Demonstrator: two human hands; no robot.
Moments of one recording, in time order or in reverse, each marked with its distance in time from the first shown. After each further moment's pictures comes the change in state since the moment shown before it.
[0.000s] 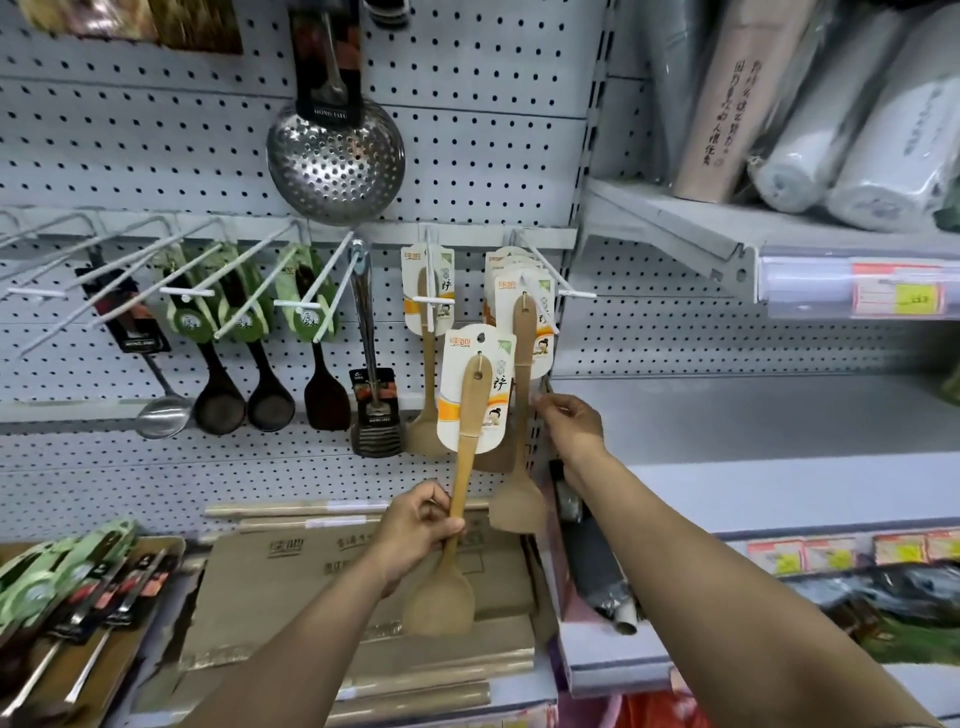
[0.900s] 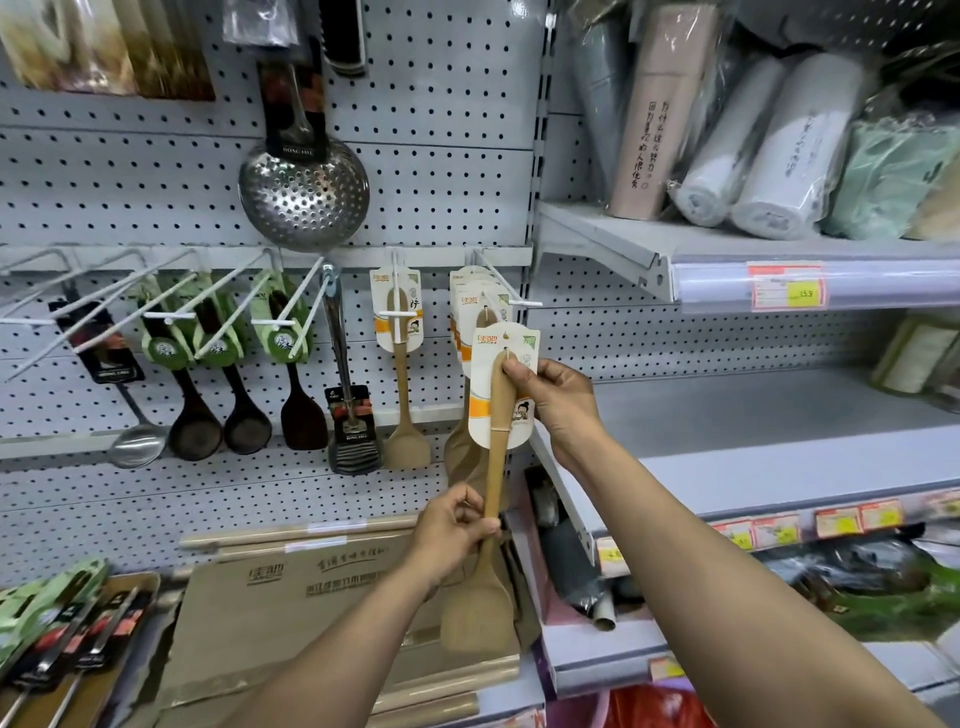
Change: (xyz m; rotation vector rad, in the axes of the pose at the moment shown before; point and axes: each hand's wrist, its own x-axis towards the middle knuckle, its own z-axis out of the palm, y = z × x) left_hand -0.008 0.020 0.064 0.041 -0.030 0.092; right_hand -0.050 -0.065 -0.027 0.360 -0.196 -0.189
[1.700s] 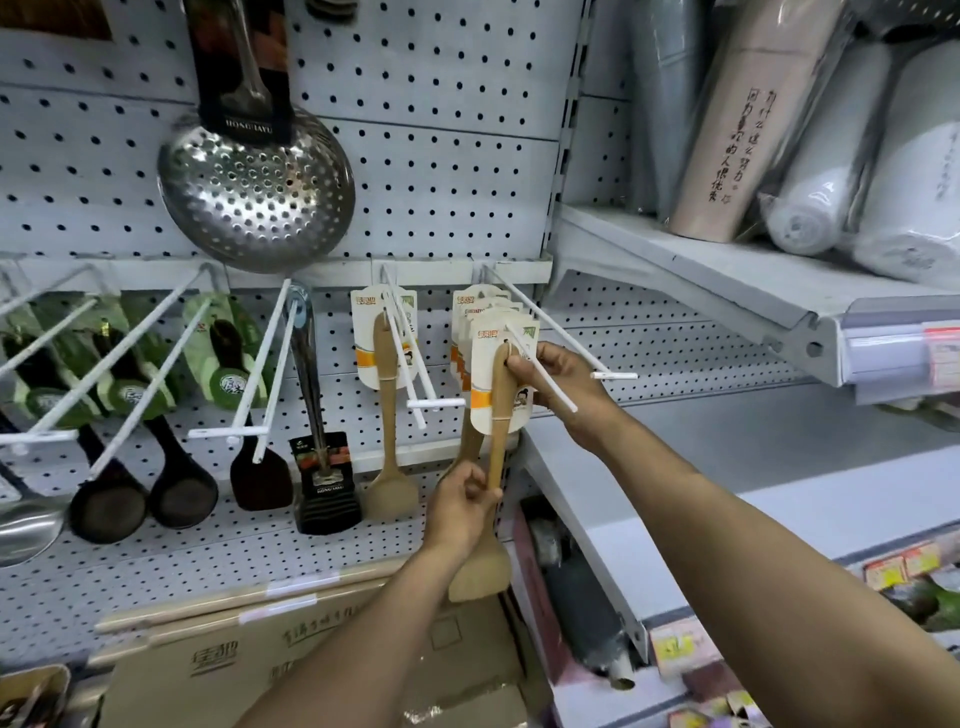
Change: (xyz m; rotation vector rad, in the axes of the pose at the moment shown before) left_hand 0.151 0.002 -0.014 0.153 0.134 -0.005; right_hand 0.129 0.012 0.013 -0.383 -0.122 -0.021
